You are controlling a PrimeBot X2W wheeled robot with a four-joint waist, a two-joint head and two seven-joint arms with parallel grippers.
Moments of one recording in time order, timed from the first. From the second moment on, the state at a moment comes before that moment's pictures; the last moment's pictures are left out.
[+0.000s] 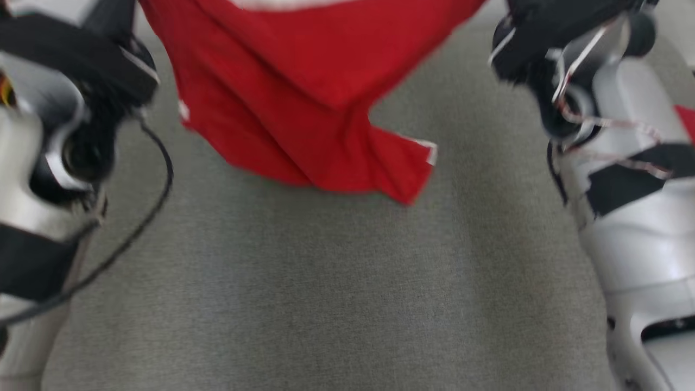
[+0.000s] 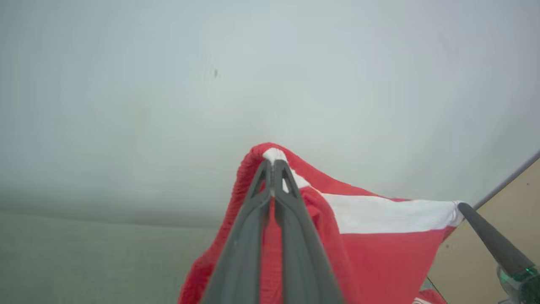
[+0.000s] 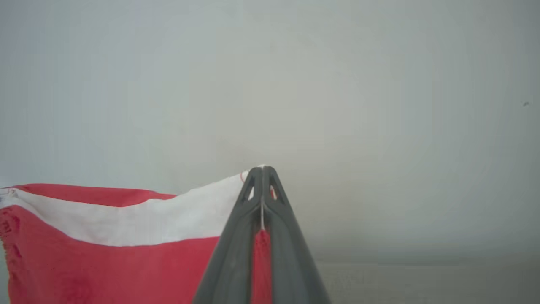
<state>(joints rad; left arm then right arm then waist) -0.98 0.43 -0.42 0.23 -1.09 0.16 0.15 -1.08 -0.14 0.21 0.60 0.51 0.13 0.10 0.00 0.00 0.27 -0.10</state>
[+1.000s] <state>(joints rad) -0.83 0.31 -0.44 0.44 -0.97 -0.12 -0.26 -1.12 -0.27 0.45 0.68 0.34 0.13 -0.23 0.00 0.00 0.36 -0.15</state>
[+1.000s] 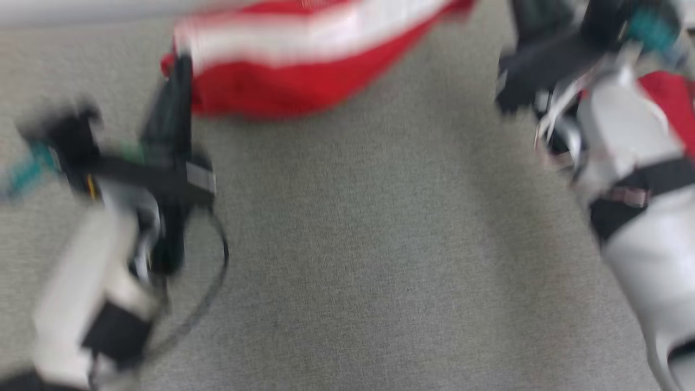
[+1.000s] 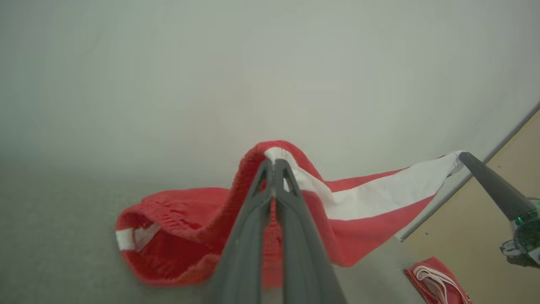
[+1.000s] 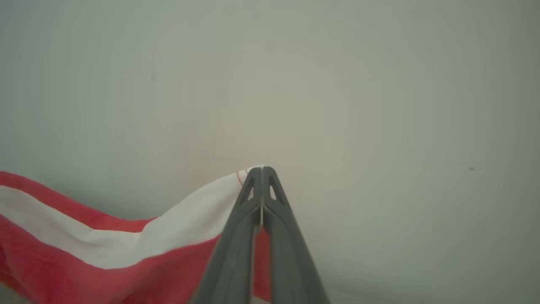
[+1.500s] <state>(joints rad) -0.16 0.32 -0.57 0.36 -0.85 -0.07 -0.23 -0.26 -0.50 0.42 0.14 0.47 0.13 0.22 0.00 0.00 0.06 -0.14</state>
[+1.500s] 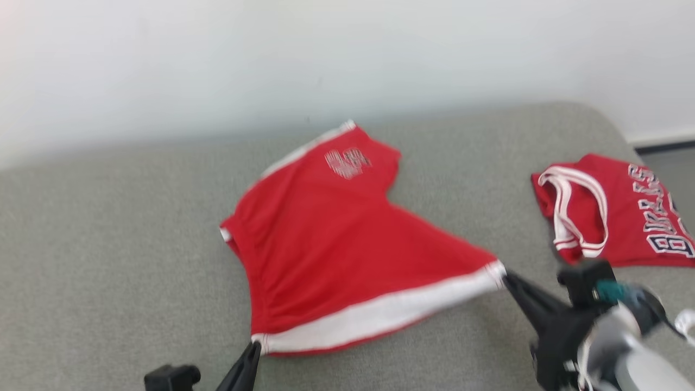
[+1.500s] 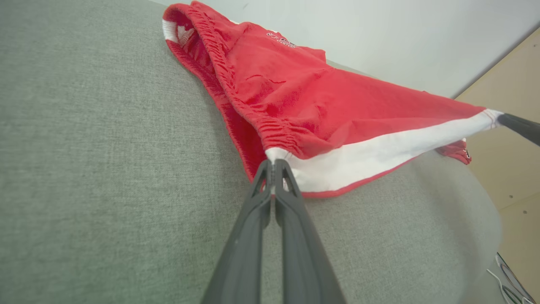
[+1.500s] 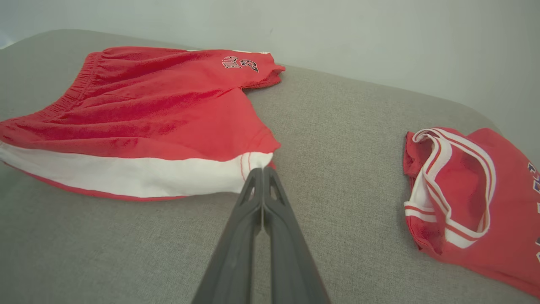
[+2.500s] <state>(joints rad) -0.37 0.25 -0.59 0.31 -0.84 0.04 -0.11 -0.48 -0.57 0.41 0.20 0.36 0.13 0.38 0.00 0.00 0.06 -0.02</state>
